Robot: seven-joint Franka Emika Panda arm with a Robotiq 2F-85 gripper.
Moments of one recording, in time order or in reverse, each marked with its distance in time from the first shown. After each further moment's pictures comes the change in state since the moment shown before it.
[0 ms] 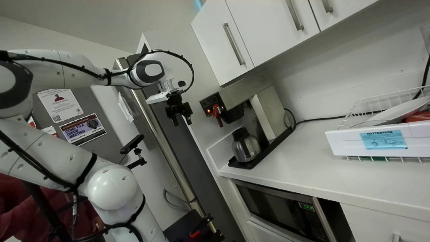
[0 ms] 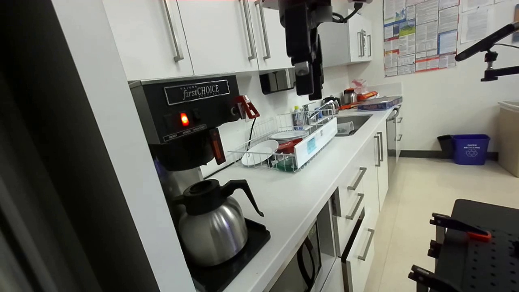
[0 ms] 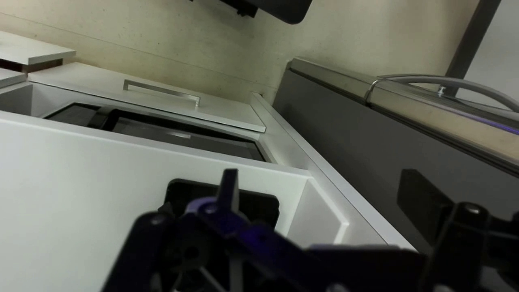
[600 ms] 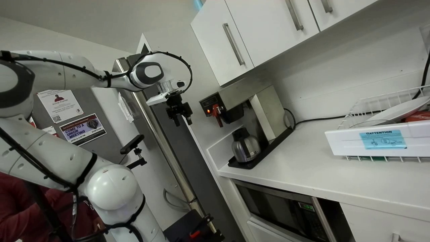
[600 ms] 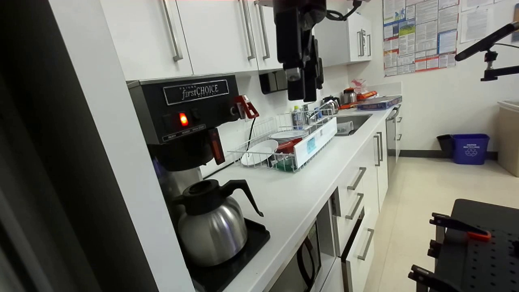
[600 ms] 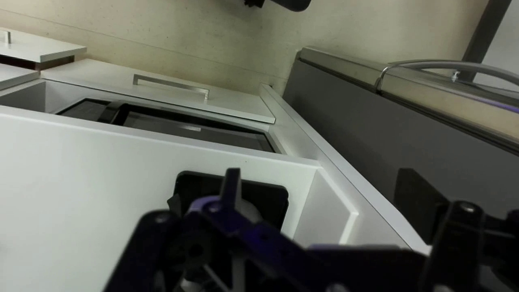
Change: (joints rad) arm 0.000 0.008 0.032 -0.001 -0.020 0.046 0.066
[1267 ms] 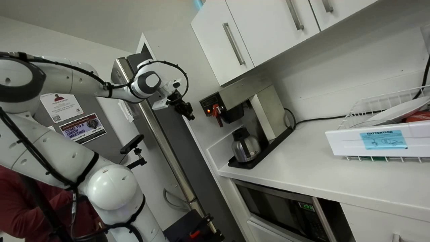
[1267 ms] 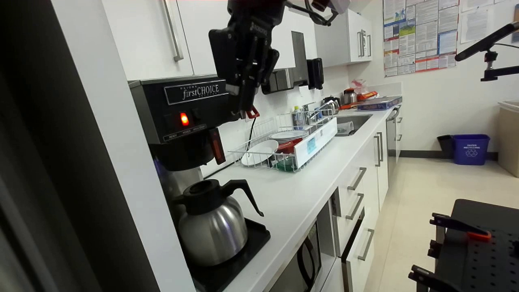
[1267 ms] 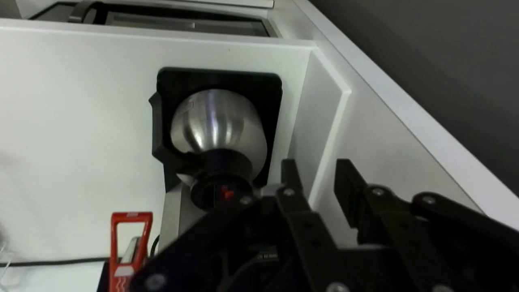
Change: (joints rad) arm -0.001 0.052 0.132 -0.020 -0.053 0.428 0.270
